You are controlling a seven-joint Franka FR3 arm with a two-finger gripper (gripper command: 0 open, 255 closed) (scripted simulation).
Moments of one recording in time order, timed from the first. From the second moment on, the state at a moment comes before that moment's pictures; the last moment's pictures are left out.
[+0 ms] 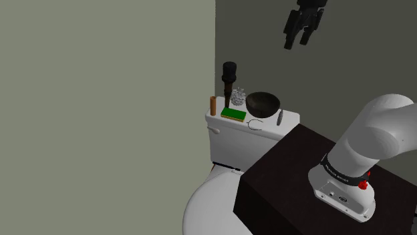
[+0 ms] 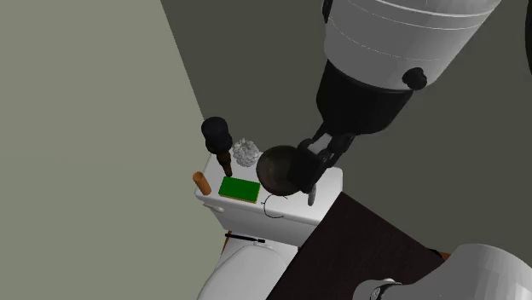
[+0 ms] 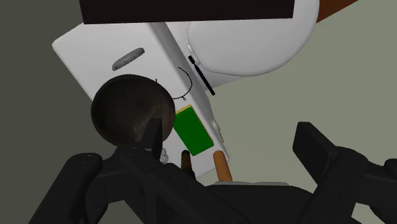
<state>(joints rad) 0.00 -0.78 -0.03 -2.26 0.04 1.49 0.03</state>
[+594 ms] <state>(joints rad) -0.01 -0.62 -0.08 -2.32 0.01 1.70 -0.04</state>
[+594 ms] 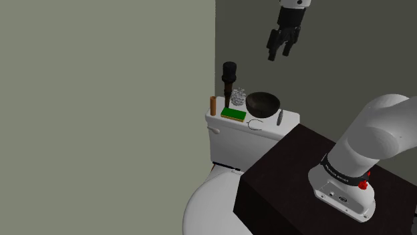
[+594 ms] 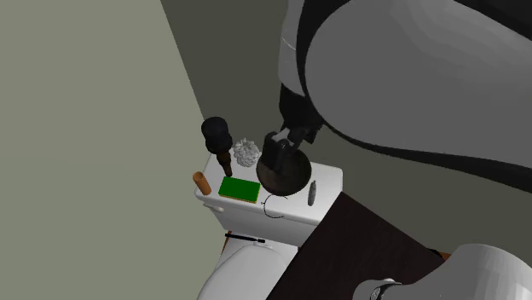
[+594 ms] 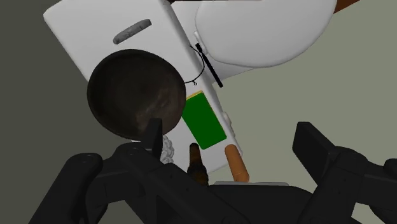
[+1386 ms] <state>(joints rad) -0.01 -0.23 -0.17 -2.25 0.02 2.01 -0.17</state>
